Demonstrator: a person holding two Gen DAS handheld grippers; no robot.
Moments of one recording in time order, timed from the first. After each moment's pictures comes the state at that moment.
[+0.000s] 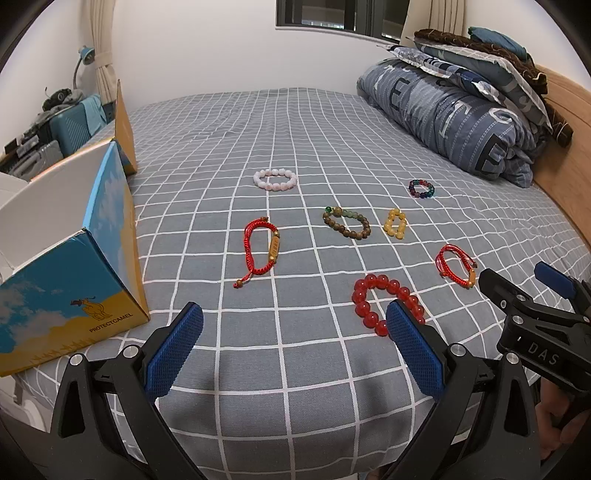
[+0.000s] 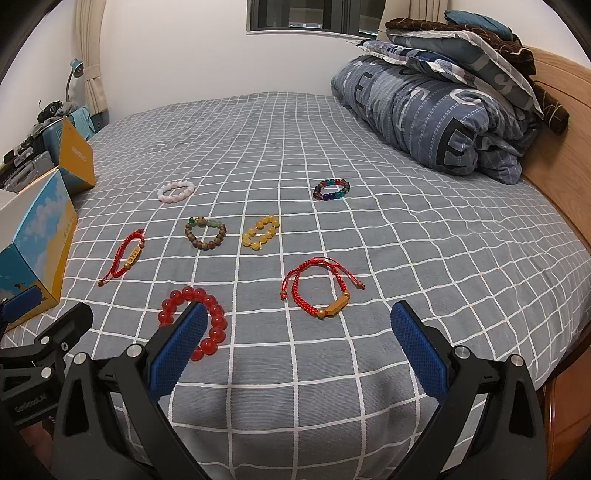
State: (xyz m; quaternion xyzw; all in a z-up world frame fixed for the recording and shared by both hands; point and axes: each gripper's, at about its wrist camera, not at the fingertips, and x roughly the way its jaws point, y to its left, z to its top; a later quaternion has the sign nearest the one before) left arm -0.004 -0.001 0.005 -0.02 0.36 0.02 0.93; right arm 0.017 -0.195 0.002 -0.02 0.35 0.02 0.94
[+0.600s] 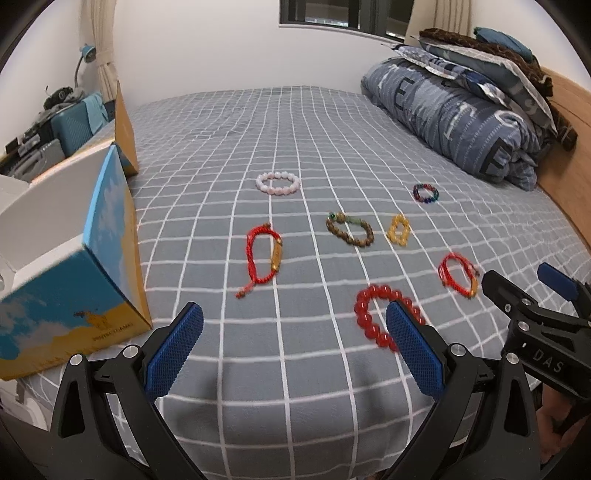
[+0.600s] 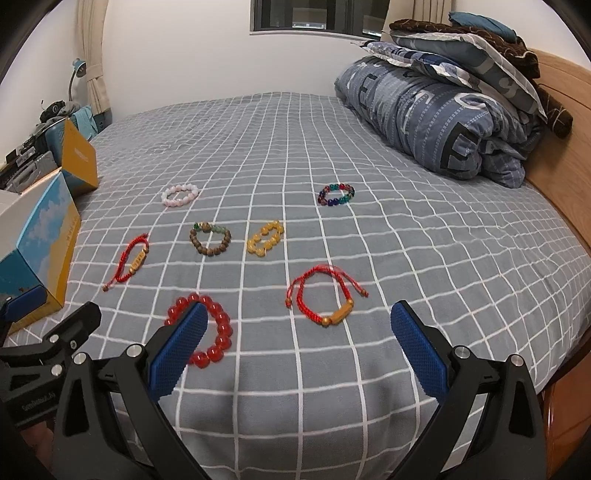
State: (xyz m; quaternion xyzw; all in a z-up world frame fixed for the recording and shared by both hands) left arm 0.012 0.002 0.015 -0.02 0.39 0.03 0.92; right arm 0.027 -0.192 0.017 -0.02 0.35 0.02 0.93
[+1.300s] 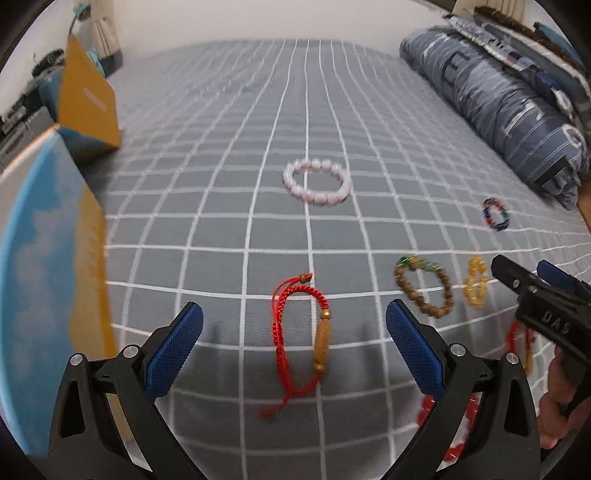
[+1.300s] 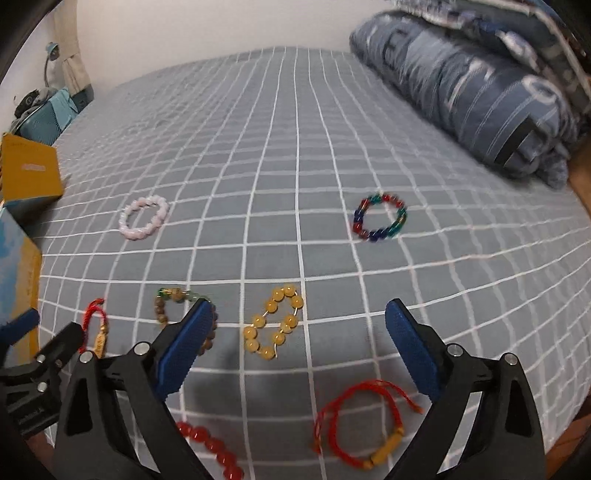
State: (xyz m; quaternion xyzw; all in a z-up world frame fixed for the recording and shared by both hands) left arm 0.150 0.048 -0.024 -0.04 0.48 0.05 0.87; right arm 0.199 -0.167 -0.021 -0.01 0.46 0.03 0.89
